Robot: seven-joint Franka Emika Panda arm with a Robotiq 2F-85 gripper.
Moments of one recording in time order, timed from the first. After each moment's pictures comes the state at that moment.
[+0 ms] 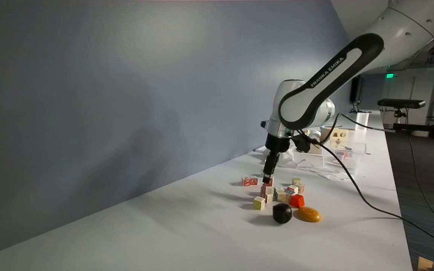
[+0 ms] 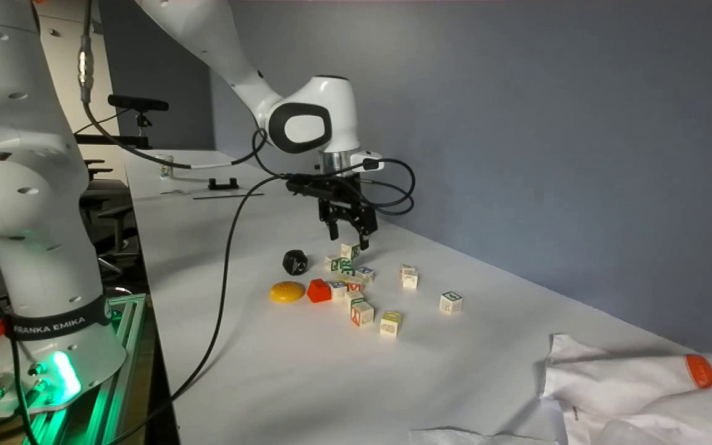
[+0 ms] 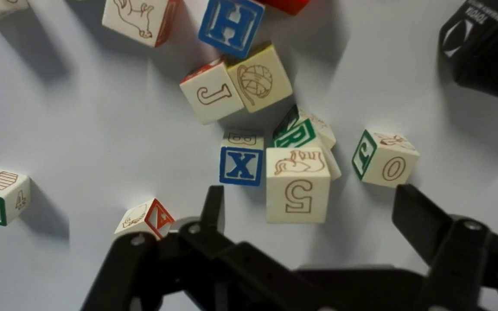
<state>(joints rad) 0.05 -0.08 -0.09 -2.46 0.02 2.57 -0.44</state>
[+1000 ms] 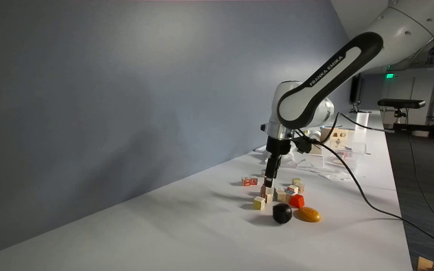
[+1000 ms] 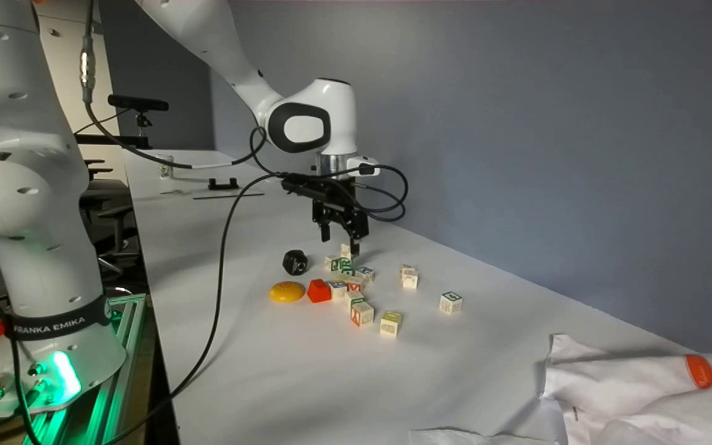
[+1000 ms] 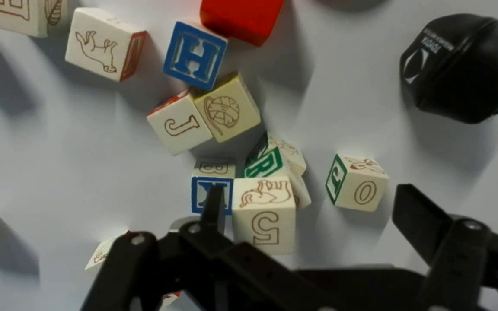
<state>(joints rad) 0.05 -0.08 -0.08 -2.46 0.05 2.50 -0.43</state>
